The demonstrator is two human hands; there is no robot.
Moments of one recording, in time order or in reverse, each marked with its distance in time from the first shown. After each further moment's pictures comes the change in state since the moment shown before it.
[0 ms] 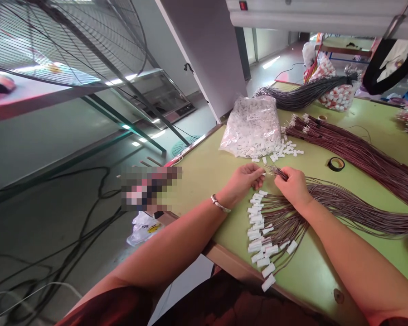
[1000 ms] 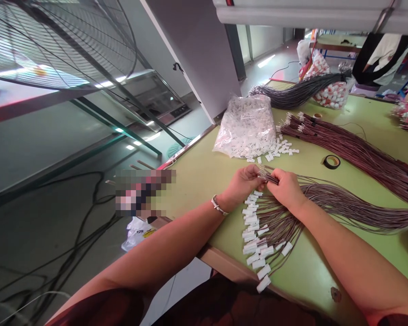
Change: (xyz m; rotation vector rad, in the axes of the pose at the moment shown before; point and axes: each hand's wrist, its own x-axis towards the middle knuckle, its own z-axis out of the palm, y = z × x) left_hand -0.001 -0.011 0.012 0.065 -0.107 0.155; right_hand -0.005 -0.008 0.000 0.054 -0.098 -0.016
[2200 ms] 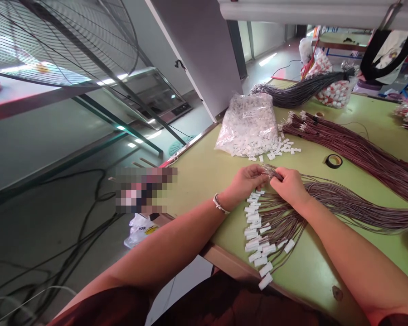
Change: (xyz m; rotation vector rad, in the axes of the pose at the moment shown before) left_hand 0.000 -0.003 -0.005 0.132 -0.009 -0.050; right_hand 0.003 0.005 -0.002 -0.022 0.000 0.007
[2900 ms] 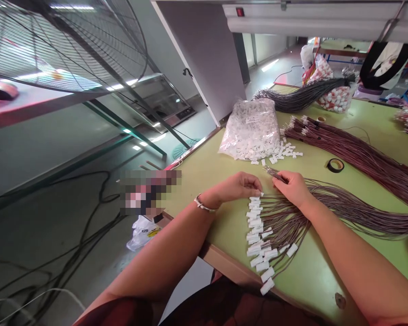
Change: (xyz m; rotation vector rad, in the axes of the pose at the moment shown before) left_hand -0.005 0.022 -0.044 0.424 -0.484 0.041; right_hand 0.003 0.003 -0.006 0.272 -0.132 0.128
